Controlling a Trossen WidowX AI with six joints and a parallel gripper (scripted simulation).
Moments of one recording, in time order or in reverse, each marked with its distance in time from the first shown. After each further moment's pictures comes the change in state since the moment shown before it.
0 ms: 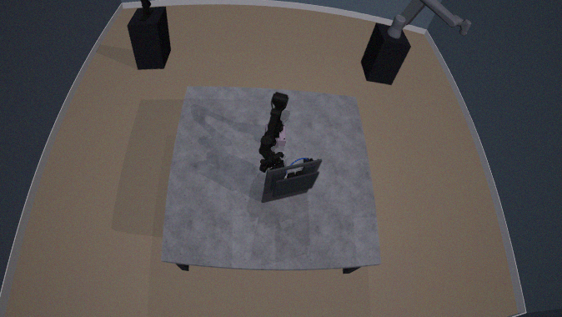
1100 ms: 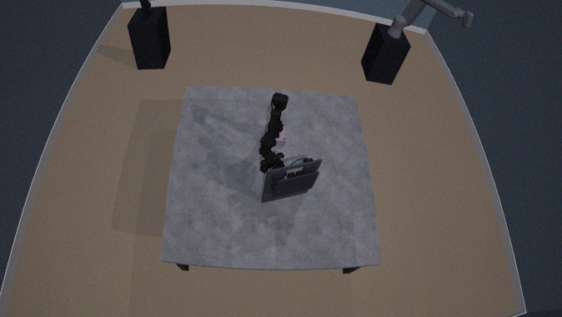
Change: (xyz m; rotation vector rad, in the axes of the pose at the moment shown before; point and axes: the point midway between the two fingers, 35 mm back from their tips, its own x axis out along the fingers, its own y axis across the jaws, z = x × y) arm 0.004 0.000 0.001 -0.001 0.000 0.001
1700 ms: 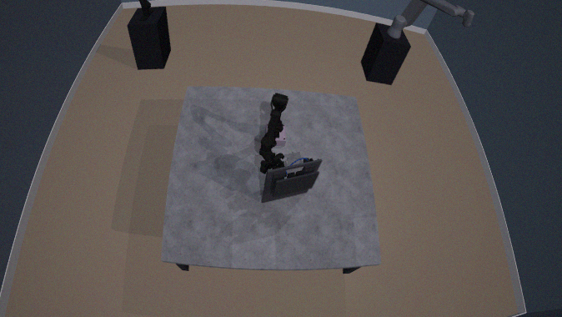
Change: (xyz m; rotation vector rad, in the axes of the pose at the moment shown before) arm 0.003 0.000 0.001 0.001 0.000 0.000
